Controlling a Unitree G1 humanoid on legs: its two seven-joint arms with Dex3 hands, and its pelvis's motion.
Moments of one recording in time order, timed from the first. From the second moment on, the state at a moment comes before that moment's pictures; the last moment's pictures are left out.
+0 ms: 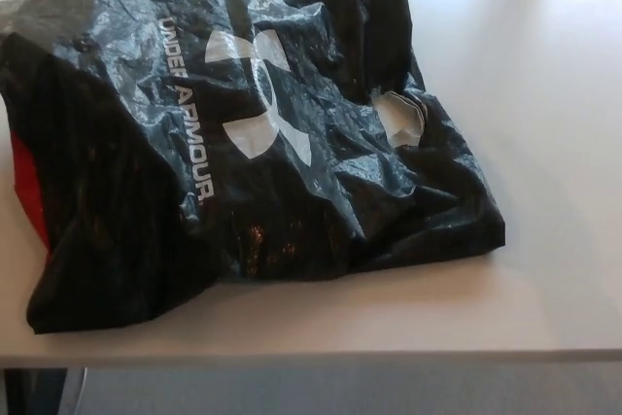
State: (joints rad) left_arm -0.04 0.52 0.49 -0.09 -0.32 -0.23 -0.16; right_arm -0.05 -0.53 -0.33 0.13 0.13 -0.54 0.18
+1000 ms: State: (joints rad) left_arm 0.71 0.09 0.56 -0.07 -0.55 -0.56 -0.47; right_arm 0.55 -0.24 -0.30 0.06 0.16 -0.78 0.26
